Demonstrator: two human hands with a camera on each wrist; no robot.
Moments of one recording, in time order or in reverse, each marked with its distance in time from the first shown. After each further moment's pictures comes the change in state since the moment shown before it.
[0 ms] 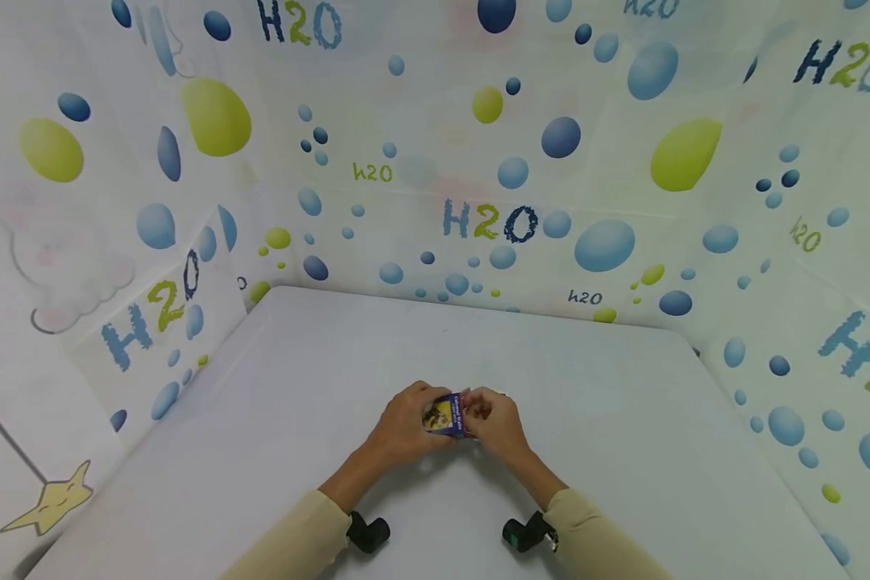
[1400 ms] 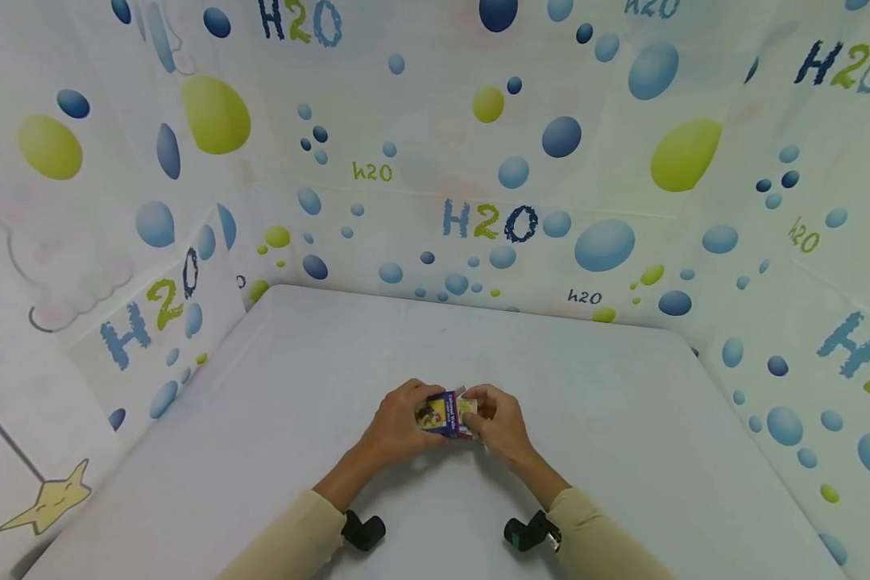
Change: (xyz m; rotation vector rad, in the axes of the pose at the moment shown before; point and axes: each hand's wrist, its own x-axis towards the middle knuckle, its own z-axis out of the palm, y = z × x) left_hand -0.001 -0.012 -0.001 -0.023 0.050 0.011; right_hand -0.008 -0.027 -0.011 0.101 -0.046 0.049
